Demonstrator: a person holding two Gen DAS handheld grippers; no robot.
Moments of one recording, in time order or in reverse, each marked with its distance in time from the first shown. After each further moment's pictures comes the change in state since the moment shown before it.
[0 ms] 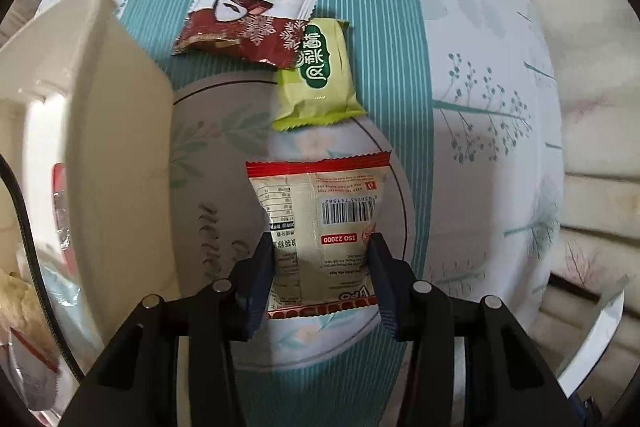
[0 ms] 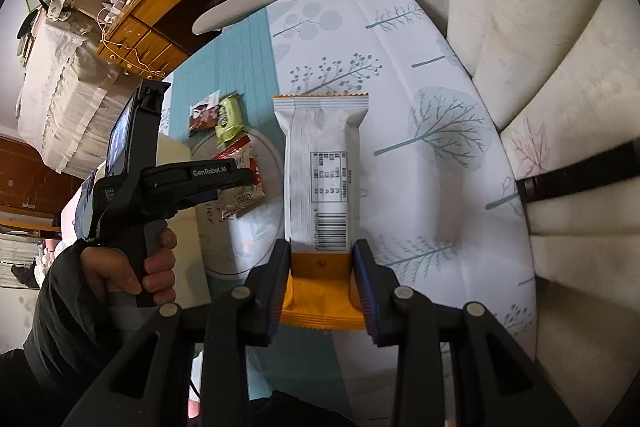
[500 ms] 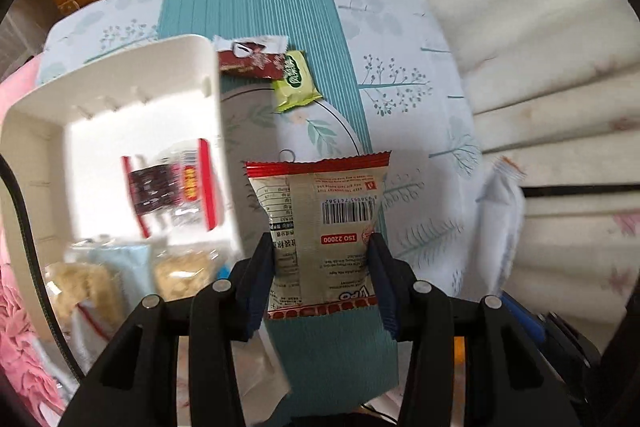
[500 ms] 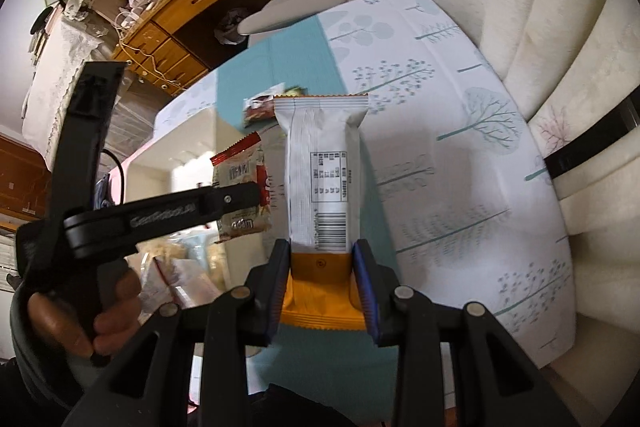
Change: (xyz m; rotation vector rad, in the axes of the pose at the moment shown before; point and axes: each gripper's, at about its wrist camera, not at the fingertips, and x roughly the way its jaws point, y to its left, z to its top) left arm -0.122 0.039 -0.057 0.210 -0.068 -0.178; right arm -0.018 0.088 -0.046 -0.003 -0.091 0.000
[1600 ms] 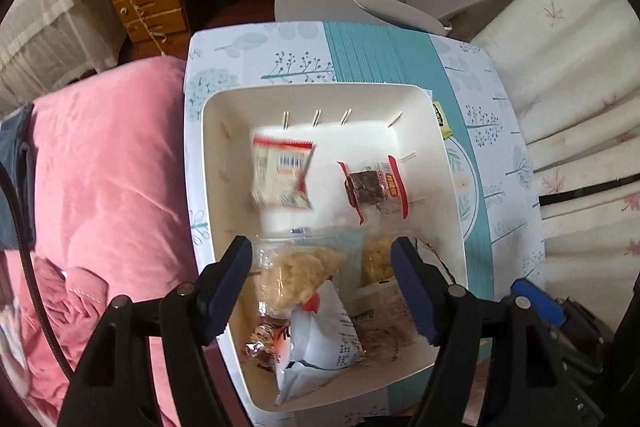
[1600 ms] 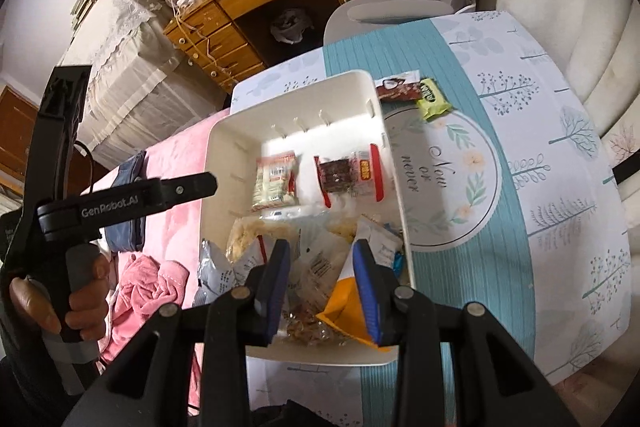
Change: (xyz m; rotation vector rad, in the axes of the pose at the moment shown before) left arm -0.108 0.167 -0.038 0.001 -0.155 0.144; right arm 0.022 0.151 -0.054 -0.114 -0.076 0.058
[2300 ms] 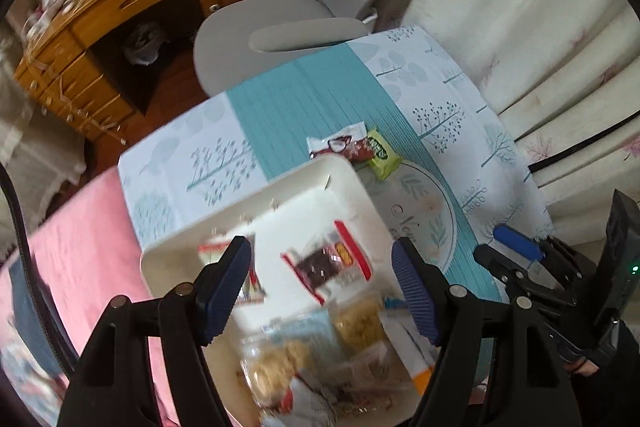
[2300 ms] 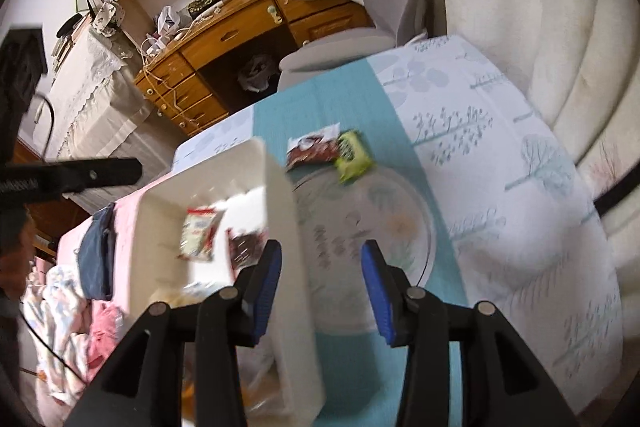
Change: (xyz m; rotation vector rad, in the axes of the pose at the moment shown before) left arm 0.020 -0.109 0.097 0.374 0.013 0.022; right arm 0.027 -0.103 0.043 0.038 -0.179 -0.060
